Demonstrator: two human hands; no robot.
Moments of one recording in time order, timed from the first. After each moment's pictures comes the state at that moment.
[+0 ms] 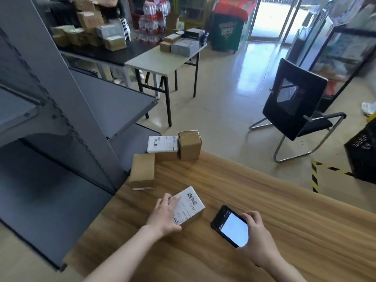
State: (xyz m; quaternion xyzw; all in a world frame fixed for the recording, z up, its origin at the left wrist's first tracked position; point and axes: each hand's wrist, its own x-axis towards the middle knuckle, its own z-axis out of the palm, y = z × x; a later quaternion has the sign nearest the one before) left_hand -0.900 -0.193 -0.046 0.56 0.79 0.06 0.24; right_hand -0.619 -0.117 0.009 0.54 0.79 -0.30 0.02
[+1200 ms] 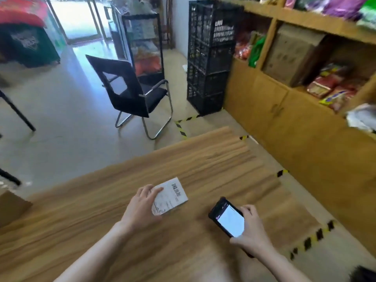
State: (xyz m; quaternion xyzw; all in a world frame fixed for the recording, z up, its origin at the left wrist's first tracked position) left_hand -0.572 -0.091 -0.018 0.86 0.49 0.03 0.16; right_hand -0.275 -0.260 0.006 0.81 0.50 -0.26 -0.18
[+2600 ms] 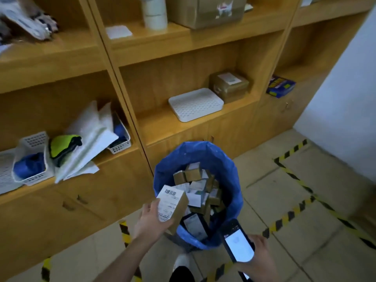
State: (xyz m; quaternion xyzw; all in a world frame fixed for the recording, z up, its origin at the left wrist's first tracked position) left_hand 0.422 -0.626 -0.072 0.95 -0.09 -0.19 0.23; right_hand 0.213 -0.868 -0.054 0.83 -0.37 -0.06 -0.41
